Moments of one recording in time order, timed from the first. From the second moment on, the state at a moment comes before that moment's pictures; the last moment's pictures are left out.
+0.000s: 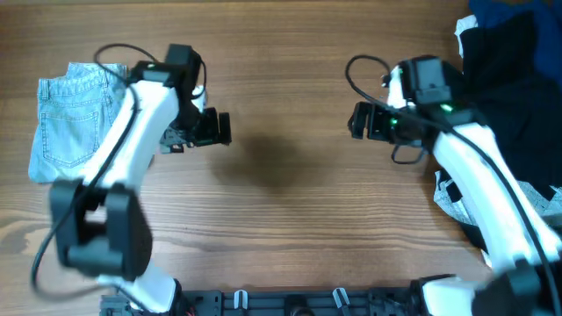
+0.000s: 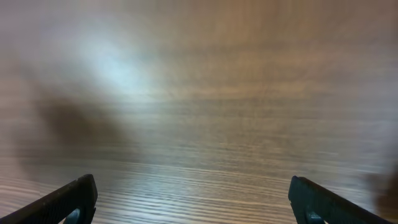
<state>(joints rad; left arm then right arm) -0.15 1.80 1.44 -1.20 0.11 -0.26 0.17 1.47 1.19 -0.84 -0.16 0.29</state>
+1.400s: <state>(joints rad) -0.18 0.64 0.94 -0.92 0.04 -0.26 0.17 0.52 0.88 -1.02 0.00 0.37</state>
